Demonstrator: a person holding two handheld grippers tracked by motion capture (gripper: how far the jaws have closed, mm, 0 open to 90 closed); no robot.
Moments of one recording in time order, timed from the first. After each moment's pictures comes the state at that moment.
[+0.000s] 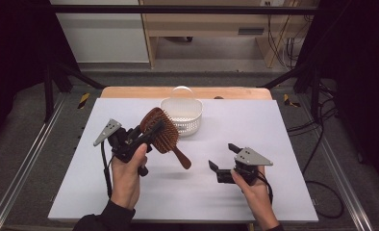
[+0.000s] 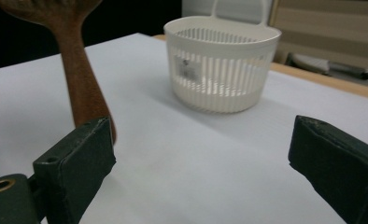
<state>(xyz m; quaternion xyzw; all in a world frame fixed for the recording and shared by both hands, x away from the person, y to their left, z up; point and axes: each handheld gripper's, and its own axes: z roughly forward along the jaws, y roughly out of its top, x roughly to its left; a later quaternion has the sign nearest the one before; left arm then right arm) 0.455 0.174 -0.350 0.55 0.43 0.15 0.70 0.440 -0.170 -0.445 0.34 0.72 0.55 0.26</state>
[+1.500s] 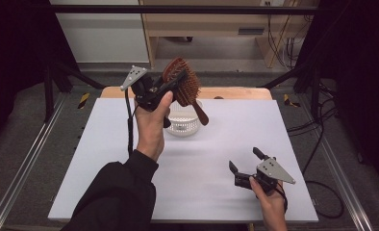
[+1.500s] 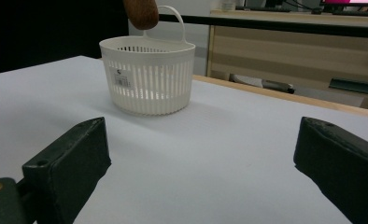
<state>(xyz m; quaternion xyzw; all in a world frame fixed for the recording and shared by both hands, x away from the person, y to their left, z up) 0.540 0.112 -0.265 0.54 0.39 0.19 0.72 0.416 -0.214 -0.458 0.39 0.66 0.55 0.35</state>
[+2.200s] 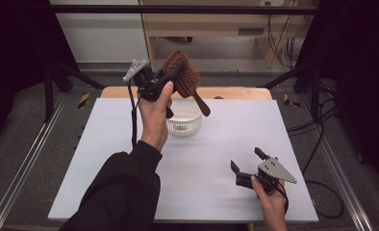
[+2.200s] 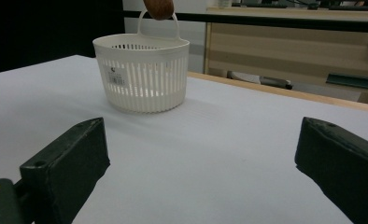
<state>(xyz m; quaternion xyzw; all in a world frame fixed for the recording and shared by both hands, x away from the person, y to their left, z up) 0.568 0.113 -0.266 0.51 0.42 0.18 0.73 0.417 -0.218 -0.460 0.40 0.65 0.55 0.34</state>
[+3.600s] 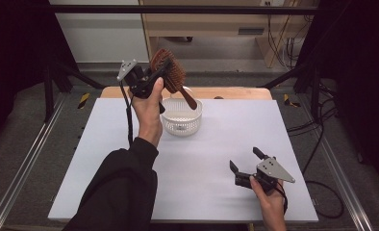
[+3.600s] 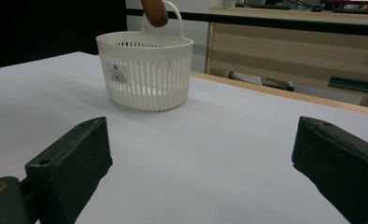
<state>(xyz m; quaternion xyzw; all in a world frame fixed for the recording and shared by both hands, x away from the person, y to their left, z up) 0.592 0.135 -0.285 0.49 0.46 0.24 0.70 0.419 -0.216 -0.461 0.38 0.66 0.55 0.34</state>
